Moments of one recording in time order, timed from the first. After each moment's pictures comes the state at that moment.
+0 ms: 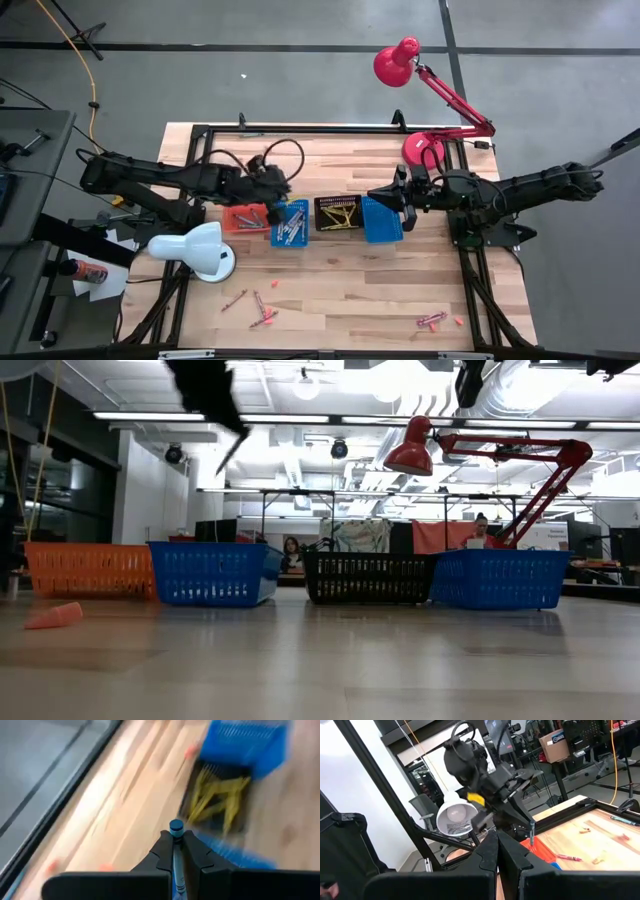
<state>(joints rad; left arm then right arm) -0.09 1.28 1.13 -0.72 -0.47 -0.28 0.12 0.91 0.58 0.42 0.14 0.43</state>
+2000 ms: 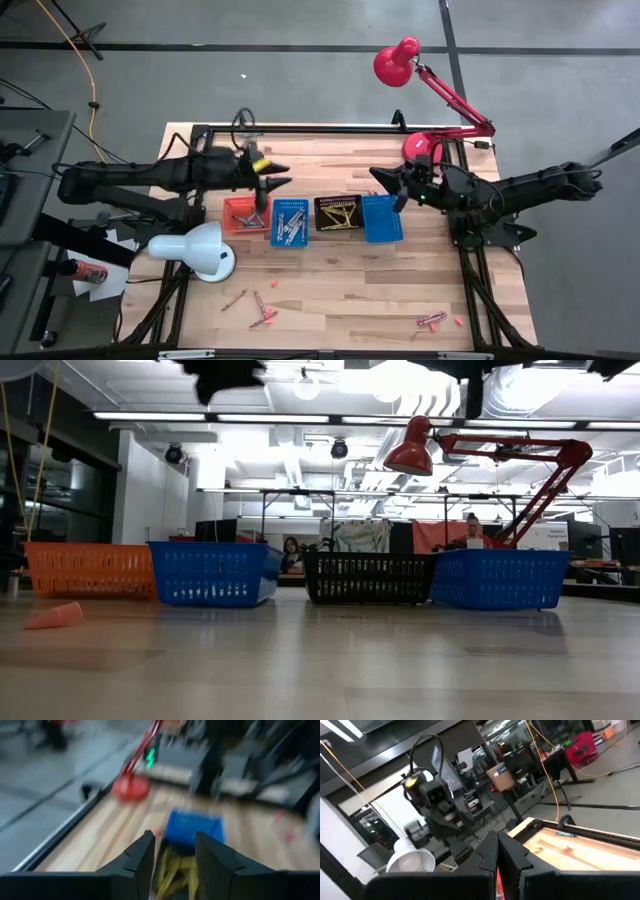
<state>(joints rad) 0.08 0.99 0.85 -0.15 -0.16 -0.13 0.10 0.95 0.58 0.50 0.47 0.51</state>
